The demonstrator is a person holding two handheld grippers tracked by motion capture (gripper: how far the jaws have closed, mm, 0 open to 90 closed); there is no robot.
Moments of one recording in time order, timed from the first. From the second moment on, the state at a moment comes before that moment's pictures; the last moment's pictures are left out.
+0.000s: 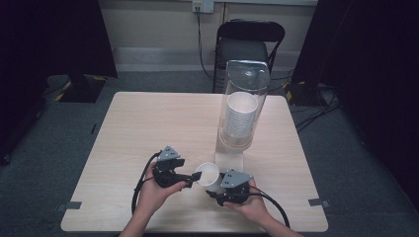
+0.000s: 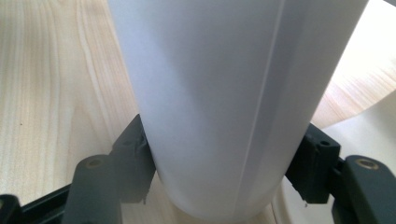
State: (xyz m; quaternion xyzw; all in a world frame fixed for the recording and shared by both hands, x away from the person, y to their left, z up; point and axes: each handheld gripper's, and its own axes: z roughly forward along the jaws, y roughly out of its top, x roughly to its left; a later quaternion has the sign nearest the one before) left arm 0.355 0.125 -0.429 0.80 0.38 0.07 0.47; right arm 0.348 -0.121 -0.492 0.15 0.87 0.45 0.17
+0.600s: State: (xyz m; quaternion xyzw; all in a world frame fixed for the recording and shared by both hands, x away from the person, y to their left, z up) left arm 0.355 0.121 -0.431 0.79 0.41 0.01 0.46; right arm 0.339 -0.110 -0.490 0.12 0.87 0.45 0.19
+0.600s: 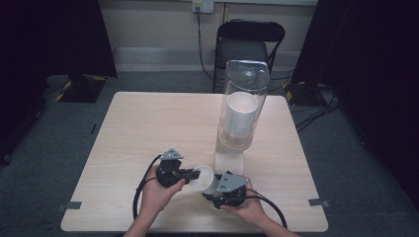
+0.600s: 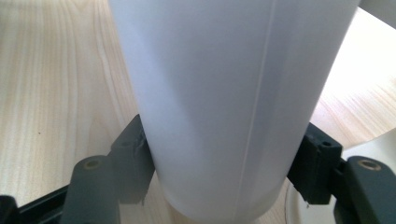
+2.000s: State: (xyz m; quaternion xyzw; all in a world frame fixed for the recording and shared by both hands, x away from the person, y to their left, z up) left arm 0.371 0.189 -0.428 0.72 0.54 0.09 0.42; right arm 0.359 -0.152 -0.486 0.22 0.85 0.44 0.20
